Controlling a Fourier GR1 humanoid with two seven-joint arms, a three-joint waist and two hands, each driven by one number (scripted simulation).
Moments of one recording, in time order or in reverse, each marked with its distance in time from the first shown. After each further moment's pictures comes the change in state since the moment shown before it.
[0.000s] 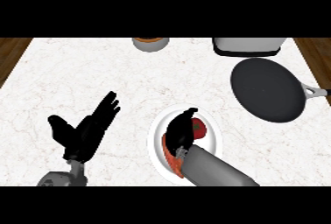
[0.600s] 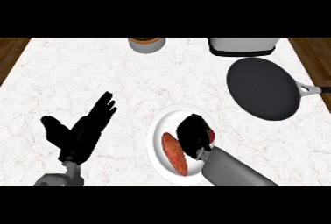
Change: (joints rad) left arm 0.016 -0.003 0.027 -0.025 0.004 -0.004 0.023; right arm 0.070 -0.152 0.023 -0.090 0.071 -0.259 -0.300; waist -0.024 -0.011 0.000
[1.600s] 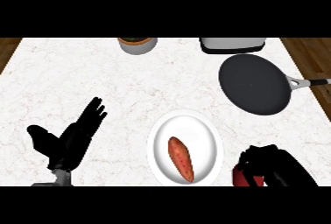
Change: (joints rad) left arm 0.066 0.025 0.037 -0.019 0.005 -0.009 -0.033; right arm 0.669 -0.527 -0.410 -0.825 -0.650 -0.693 -0.539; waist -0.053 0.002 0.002
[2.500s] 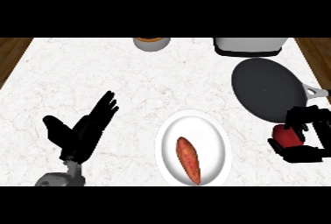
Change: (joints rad) left arm -0.073 -0.039 -0.032 0.016 -0.028 -0.017 0.034; right arm -0.157 0.053 -0.386 0.509 -0.410 0.099 -0.404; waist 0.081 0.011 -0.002
